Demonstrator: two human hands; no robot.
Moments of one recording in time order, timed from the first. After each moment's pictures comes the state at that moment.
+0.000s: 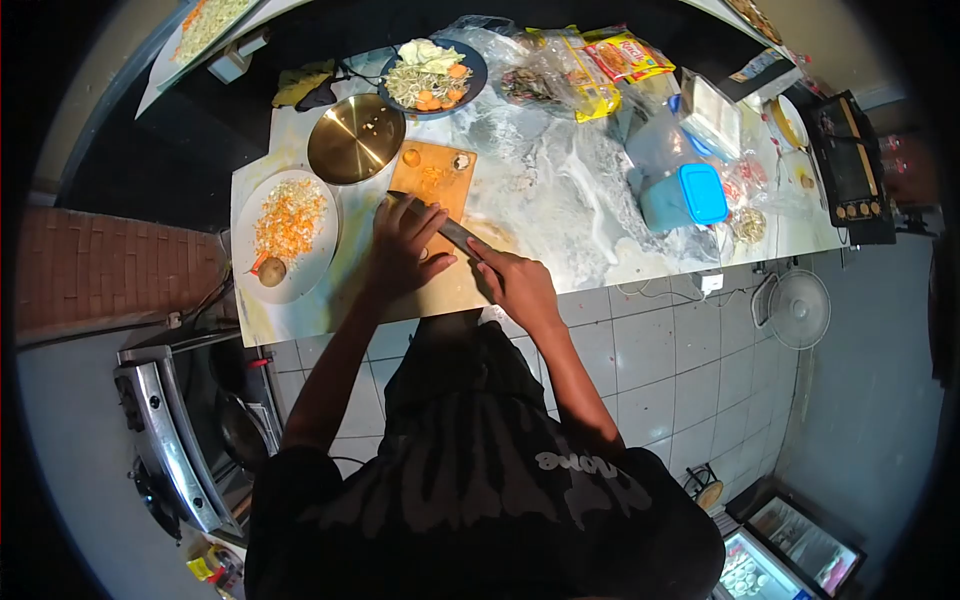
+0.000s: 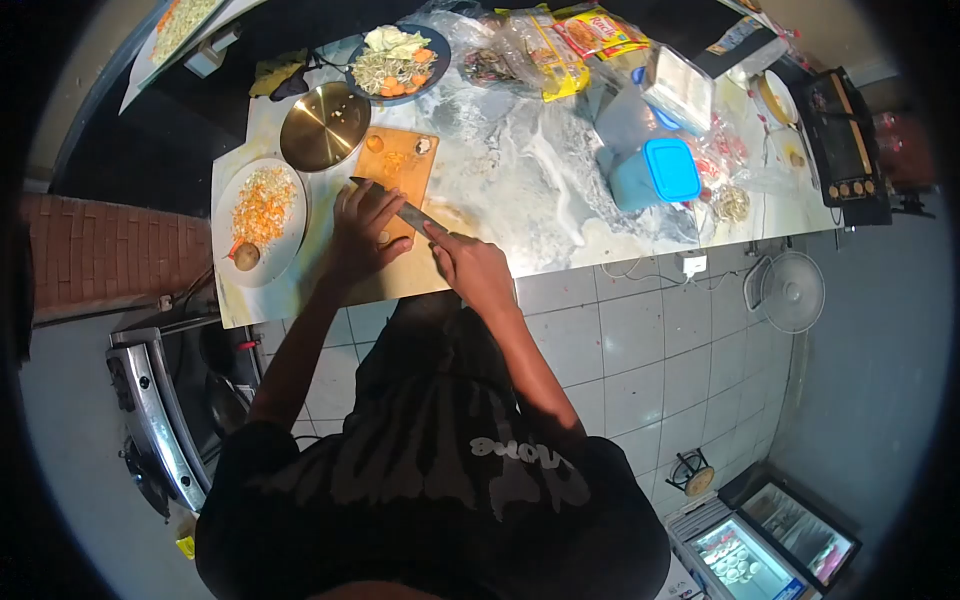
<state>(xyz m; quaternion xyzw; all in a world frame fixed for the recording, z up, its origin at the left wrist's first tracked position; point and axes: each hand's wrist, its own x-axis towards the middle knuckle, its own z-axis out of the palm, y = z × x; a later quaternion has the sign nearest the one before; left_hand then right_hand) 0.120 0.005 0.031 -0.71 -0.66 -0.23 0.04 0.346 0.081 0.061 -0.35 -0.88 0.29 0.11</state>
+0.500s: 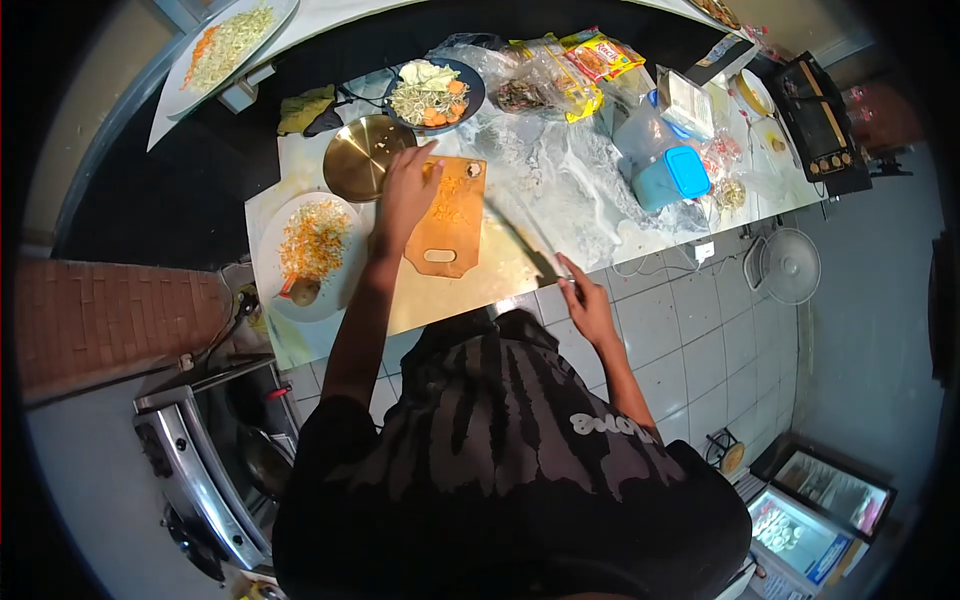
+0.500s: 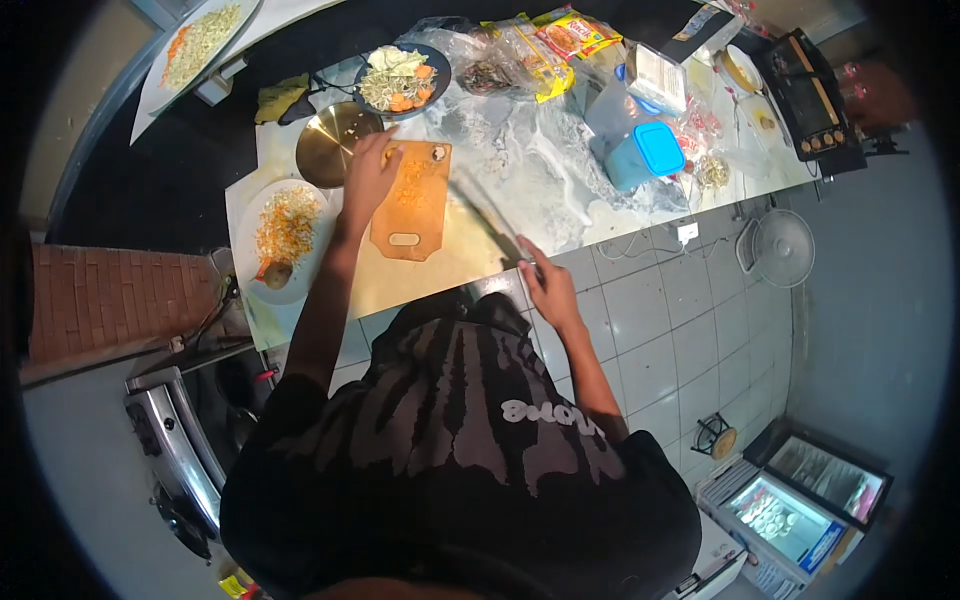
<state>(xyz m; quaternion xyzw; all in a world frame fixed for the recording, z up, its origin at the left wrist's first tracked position) 0.055 0.092 0.051 -0.60 -0.68 -0.41 -0.02 0.418 0.042 0.072 -0.51 -0.74 0.39 0.19</state>
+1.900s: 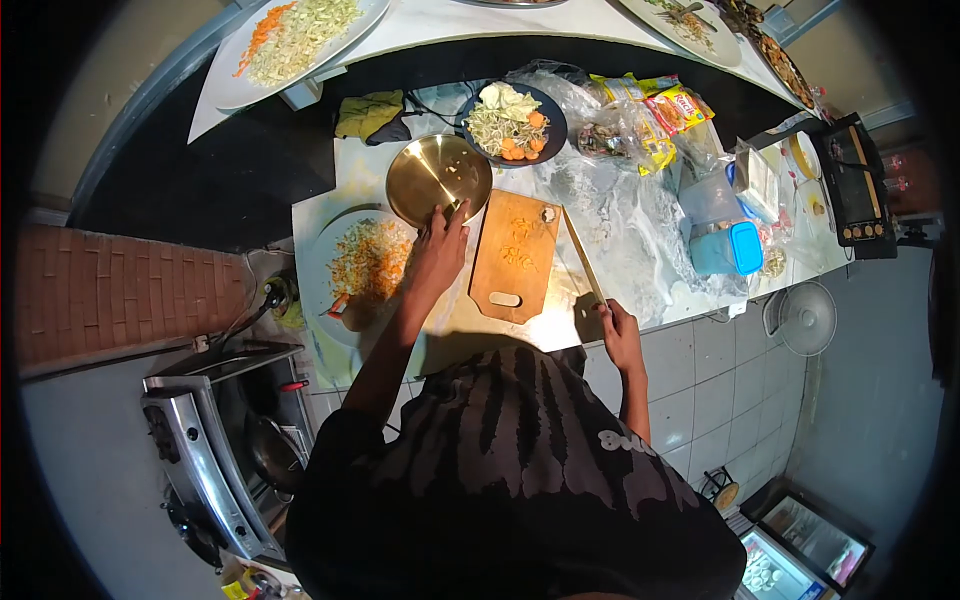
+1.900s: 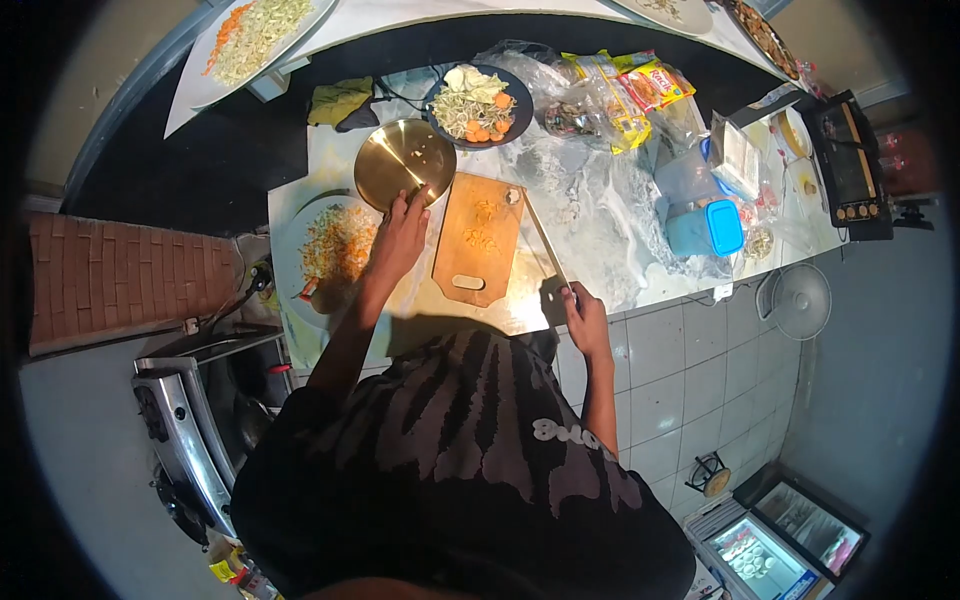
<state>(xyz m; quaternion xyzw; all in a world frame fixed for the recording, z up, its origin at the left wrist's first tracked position) 0.000 0.030 0.022 -0.60 -0.75 -0.27 -0.08 0.362 0.079 0.047 -0.54 -0.73 0.40 0.14</state>
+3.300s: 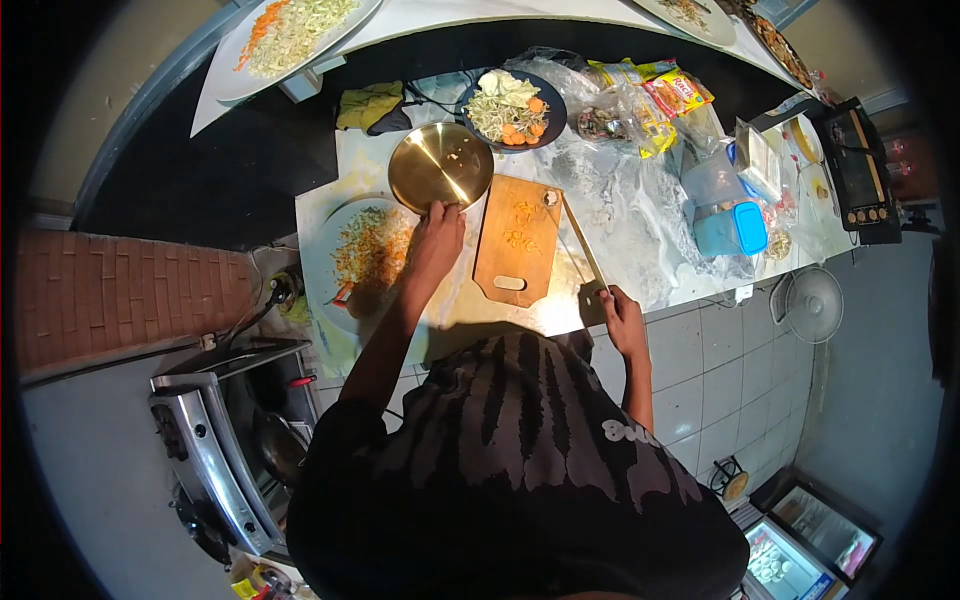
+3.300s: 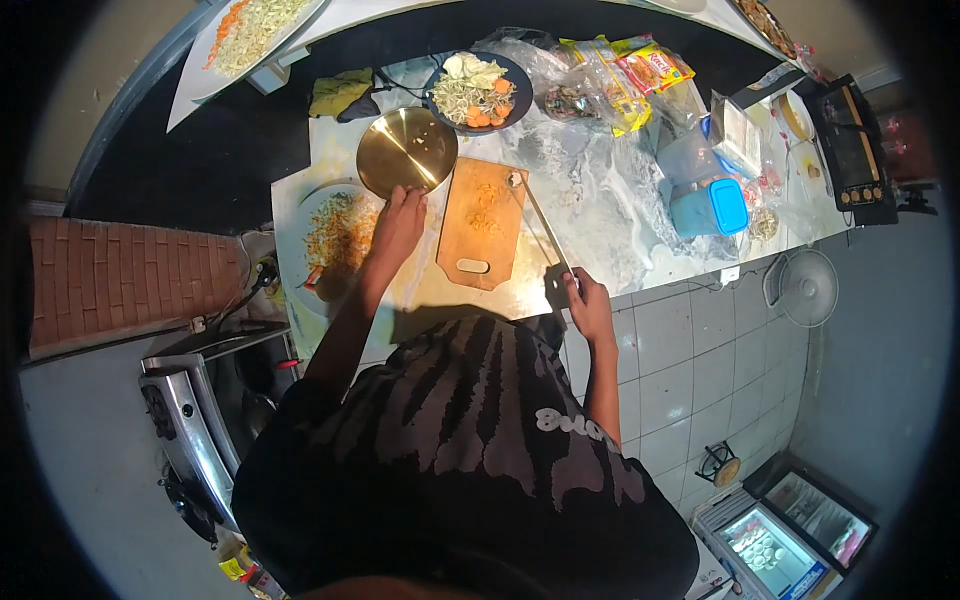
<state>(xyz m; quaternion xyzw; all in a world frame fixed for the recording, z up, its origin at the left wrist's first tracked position) -0.007 0.026 0.015 -0.60 -0.75 -0.27 -0.07 0.361 0.069 0.046 -0.55 -0.72 0.39 0.15</state>
